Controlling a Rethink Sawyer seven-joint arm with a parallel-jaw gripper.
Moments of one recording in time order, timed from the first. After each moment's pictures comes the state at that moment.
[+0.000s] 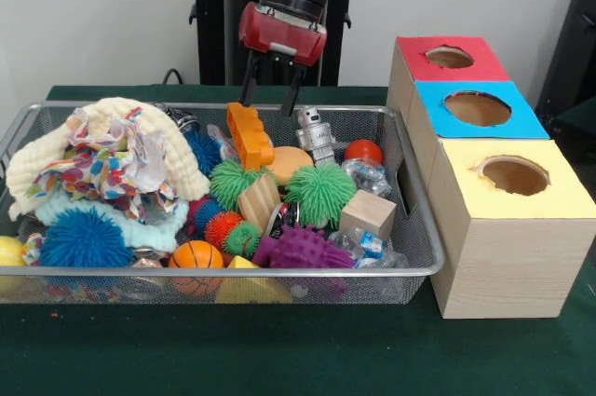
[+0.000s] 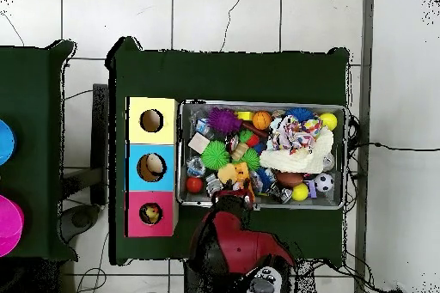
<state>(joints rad) -0.02 -0.56 -0.37 2.02 -0.25 -0.39 1.63</state>
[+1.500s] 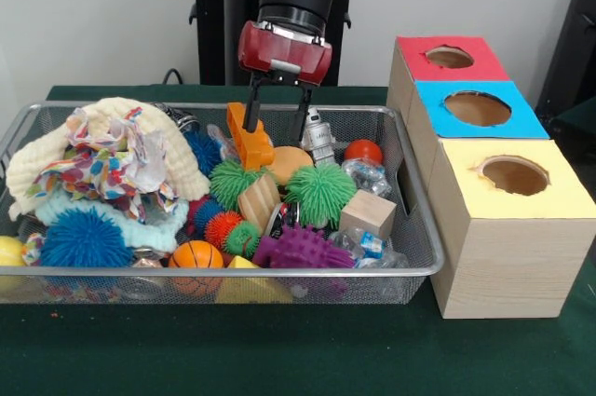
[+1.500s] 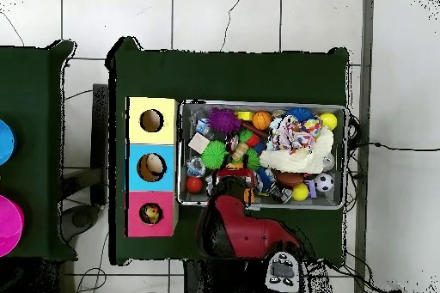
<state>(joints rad) -0.12 -0.56 -0.26 1.99 -0.22 -0.54 1.63</state>
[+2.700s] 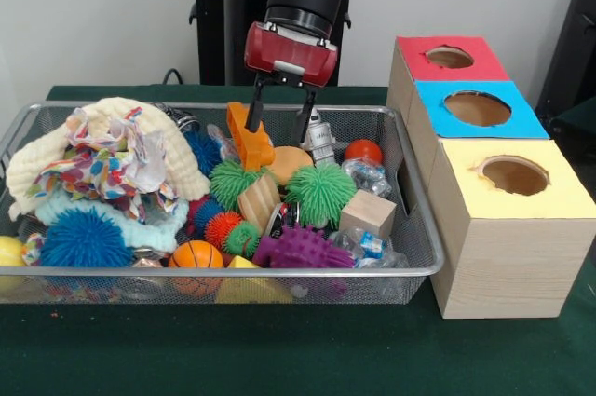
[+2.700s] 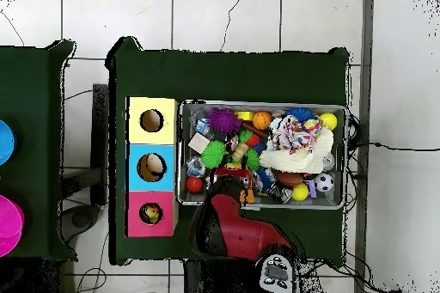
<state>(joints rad) -0.09 -0.56 -0.26 2.02 -0.09 -0.54 1.63</state>
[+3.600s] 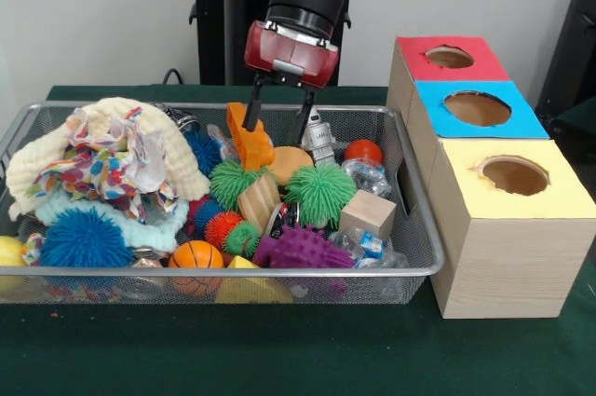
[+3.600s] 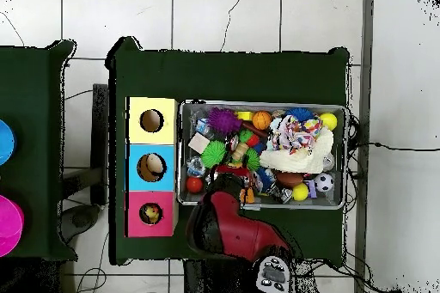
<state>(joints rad) -0.07 -0.56 -0.27 2.03 0.00 -0.54 1.63</state>
